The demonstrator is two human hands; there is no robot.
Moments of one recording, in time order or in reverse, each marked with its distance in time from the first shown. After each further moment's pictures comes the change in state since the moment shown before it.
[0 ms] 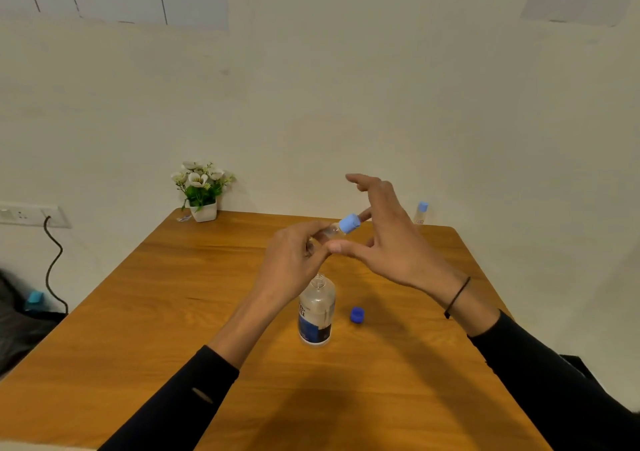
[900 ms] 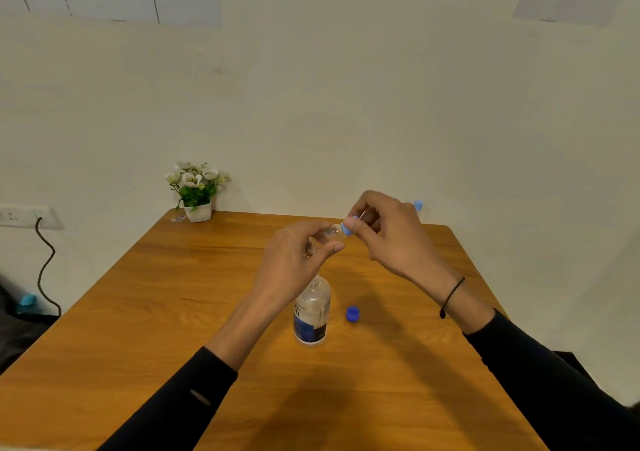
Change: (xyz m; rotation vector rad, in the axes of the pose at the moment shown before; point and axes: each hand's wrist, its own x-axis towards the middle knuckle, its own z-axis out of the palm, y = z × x) left_hand 0.000 0.006 0.004 0.031 -0.025 -0.015; right_hand 0.000 0.003 -0.004 0.008 0.152 0.066
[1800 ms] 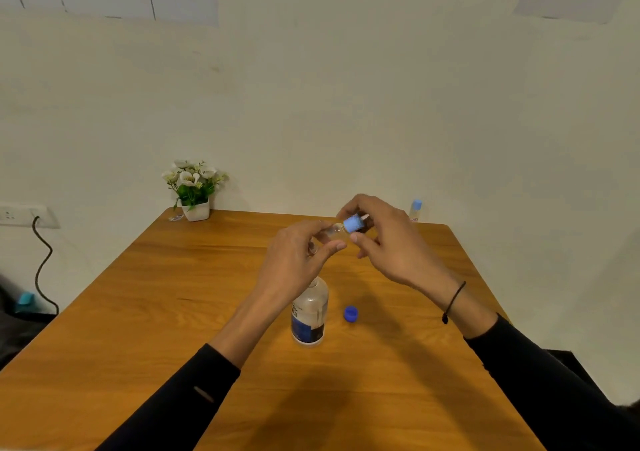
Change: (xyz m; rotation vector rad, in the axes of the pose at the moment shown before) left_hand 0.004 0.000 0.008 0.020 -0.031 0.007; right_hand -0.005 0.007 -0.001 0.049 -0.164 -0.006
